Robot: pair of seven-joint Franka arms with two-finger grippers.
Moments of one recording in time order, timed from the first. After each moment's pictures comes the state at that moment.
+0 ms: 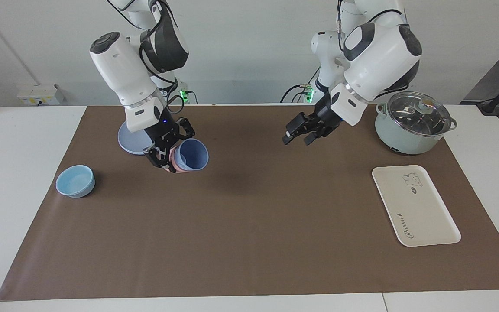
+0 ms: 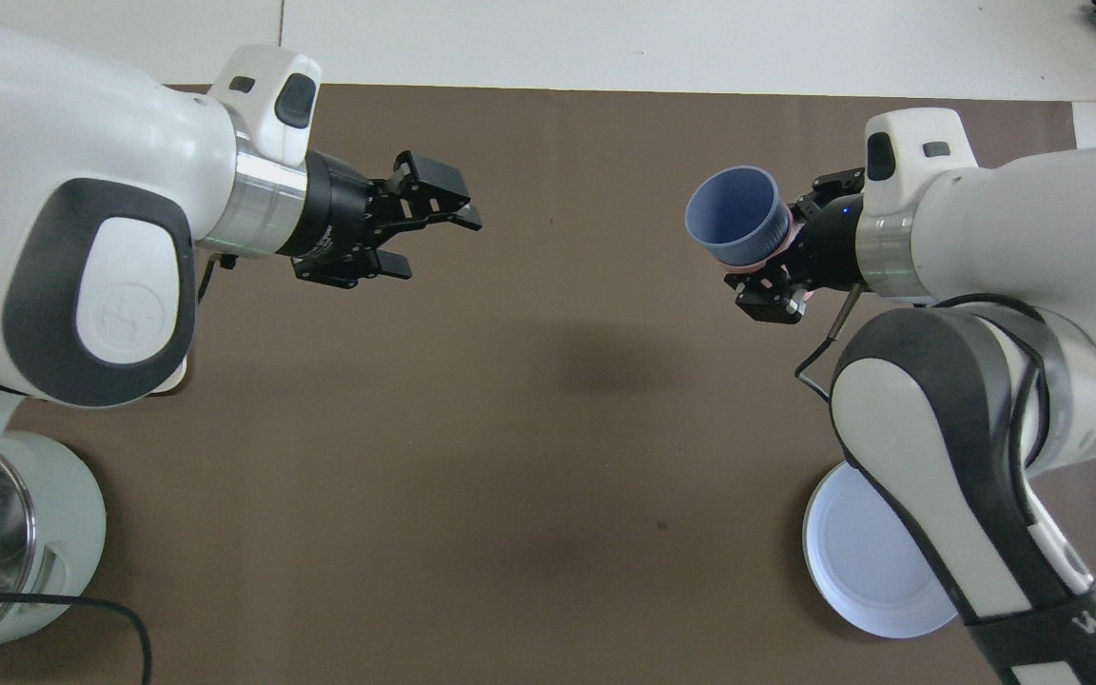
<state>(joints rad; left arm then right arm) -0.25 0.21 -0.16 -1.53 -0.56 1.99 -0.59 0.42 0.07 -0.18 -1.82 0.28 2.17 -0.85</state>
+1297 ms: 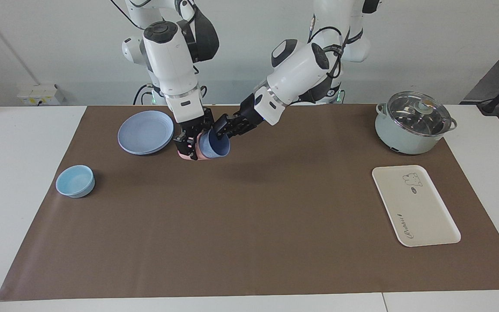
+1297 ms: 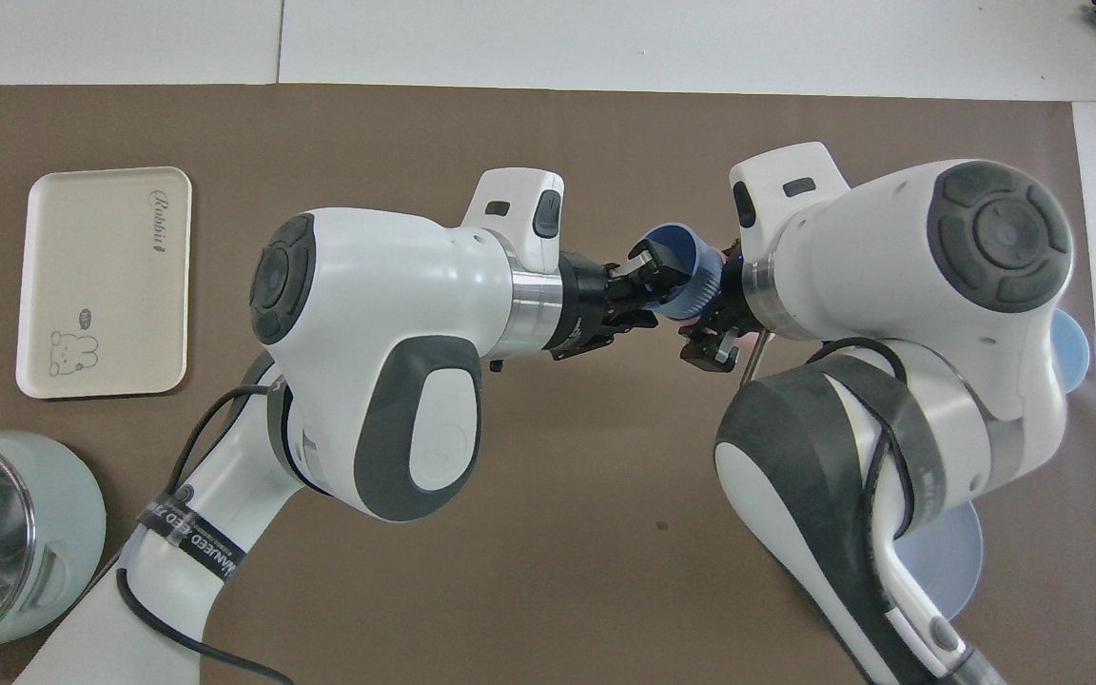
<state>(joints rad) -0.53 0.23 -0.16 -1.66 -0.75 2.35 -0.71 0.54 0.09 -0.18 -1.75 0.08 2.02 -0.75</state>
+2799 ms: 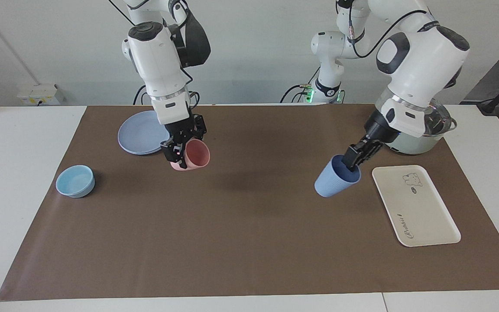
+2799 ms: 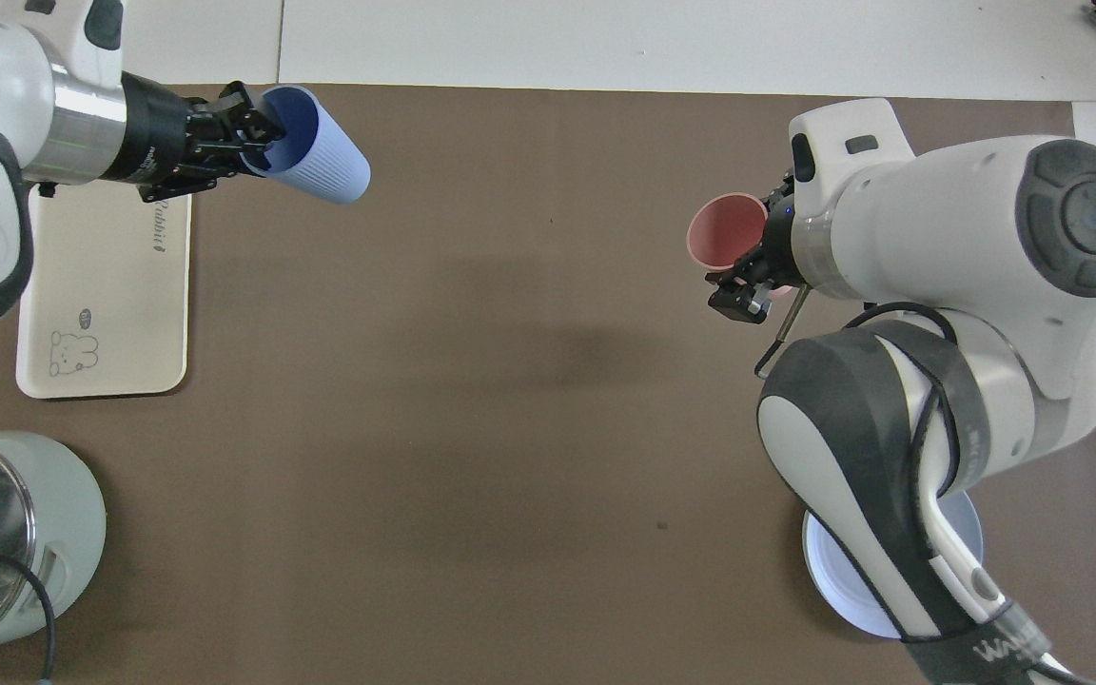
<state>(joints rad) -0.11 0.23 -0.06 -1.47 -0.28 1.98 -0.49 0.47 0.11 -0.18 -1.74 0.12 2.17 -0.76</state>
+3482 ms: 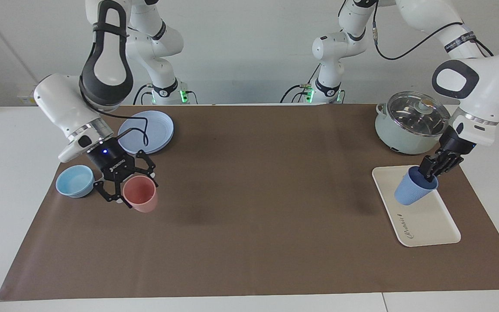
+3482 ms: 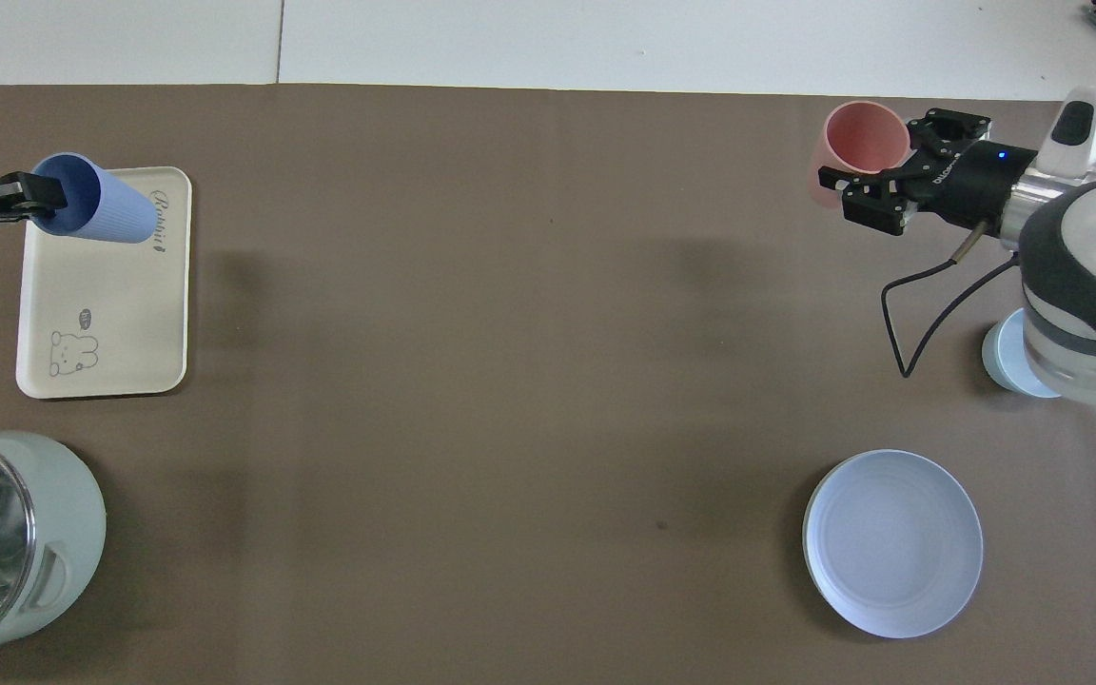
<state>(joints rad) 0.21 0.18 -0.05 -1.78 -0.28 2.26 0.16 0.16 0.22 -0.19 -1.83 1.14 2.44 -1.44</state>
